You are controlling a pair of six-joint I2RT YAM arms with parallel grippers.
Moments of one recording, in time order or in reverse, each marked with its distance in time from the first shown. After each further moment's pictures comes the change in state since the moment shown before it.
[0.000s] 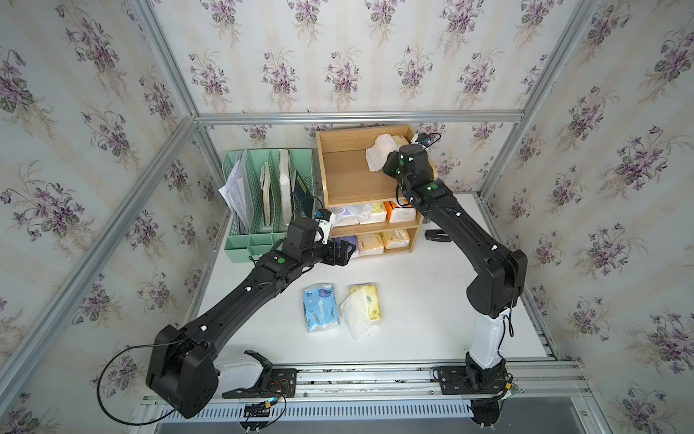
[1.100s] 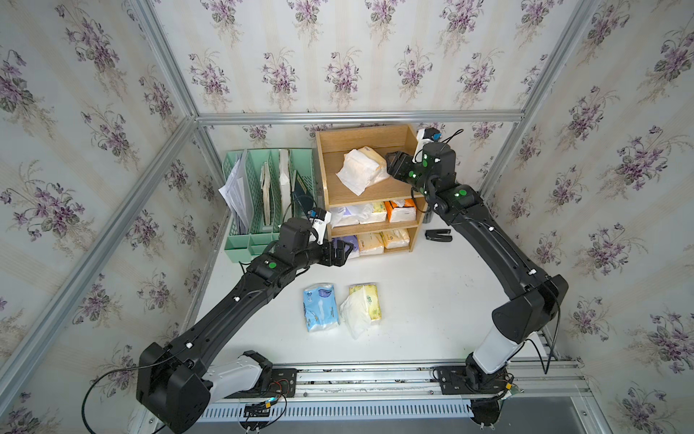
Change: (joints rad) left arm -0.002 -0.084 0.013 -0.057 0.000 -0.023; right arm -0.026 -0.231 -0.124 -0.065 -0.301 -0.090
